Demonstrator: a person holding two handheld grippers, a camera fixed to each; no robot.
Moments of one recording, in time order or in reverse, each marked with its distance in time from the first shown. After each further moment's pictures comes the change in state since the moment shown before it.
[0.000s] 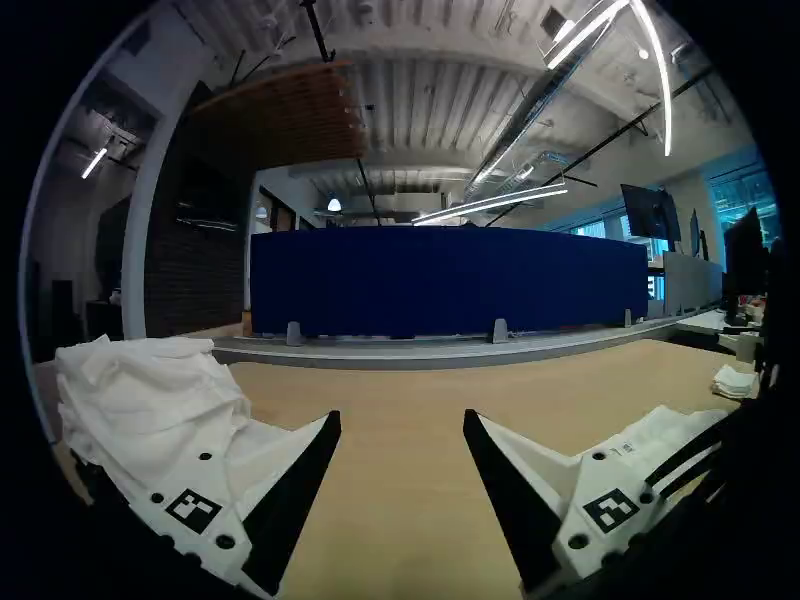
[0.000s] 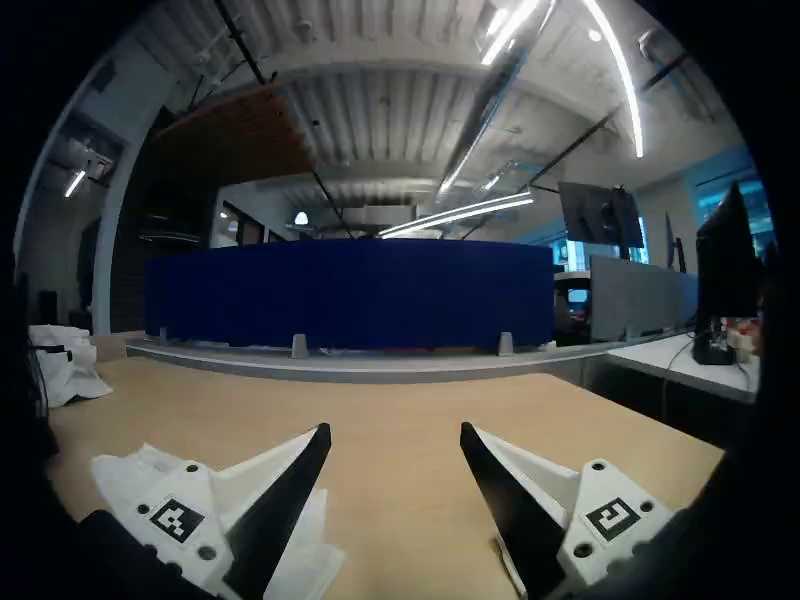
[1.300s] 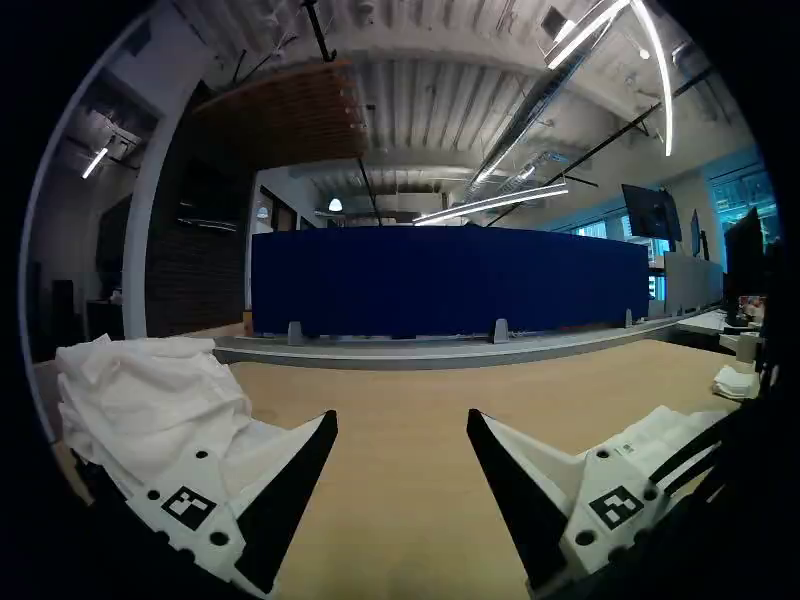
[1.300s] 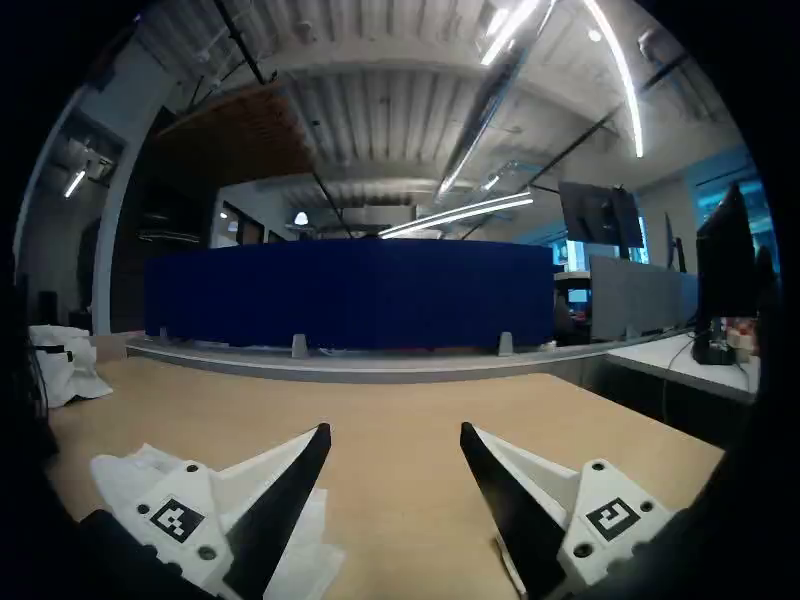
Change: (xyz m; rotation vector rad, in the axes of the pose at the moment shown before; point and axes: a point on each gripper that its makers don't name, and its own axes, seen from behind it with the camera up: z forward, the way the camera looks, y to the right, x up) left arm 0.001 -0.001 0.000 0.003 0.000 -0.001; right arm 0.000 0.000 0.000 0.000 0.000 0.000
